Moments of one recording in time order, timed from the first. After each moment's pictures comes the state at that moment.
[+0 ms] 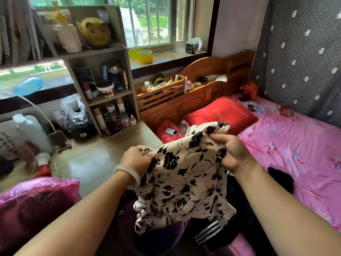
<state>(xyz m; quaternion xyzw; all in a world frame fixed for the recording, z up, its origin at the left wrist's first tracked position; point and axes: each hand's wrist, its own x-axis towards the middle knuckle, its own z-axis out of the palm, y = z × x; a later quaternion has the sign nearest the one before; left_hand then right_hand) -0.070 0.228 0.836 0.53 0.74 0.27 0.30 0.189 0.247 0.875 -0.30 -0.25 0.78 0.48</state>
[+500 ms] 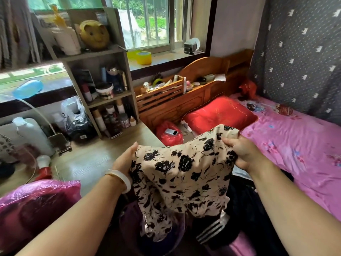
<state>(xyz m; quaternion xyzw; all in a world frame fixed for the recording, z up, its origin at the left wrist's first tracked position) -0.094 0.222 0.830 0.18 0.60 0.45 0.64 0.226 0.267 0.848 -0.53 -0.33 0.60 0.49</state>
